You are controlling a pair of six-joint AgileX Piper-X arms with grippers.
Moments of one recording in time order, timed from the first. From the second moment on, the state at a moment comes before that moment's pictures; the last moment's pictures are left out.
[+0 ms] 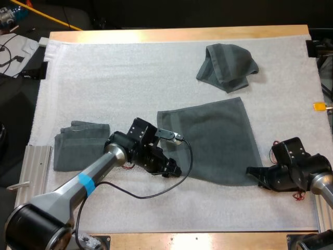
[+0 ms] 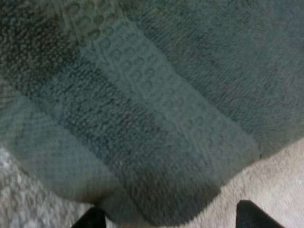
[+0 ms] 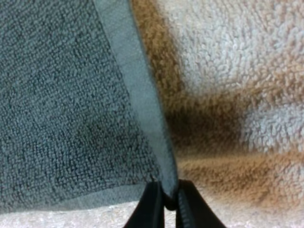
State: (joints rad) left arm -0.49 1.52 -0.77 0.69 0.56 -1.87; right arm 0.33 1.14 -0.53 0.87 -0.19 -1.27
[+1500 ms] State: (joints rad) left arm -0.65 1.13 -0.77 1.02 0.58 -1.78; right arm 0.33 0.75 -0.58 1.11 -0.31 -1.29
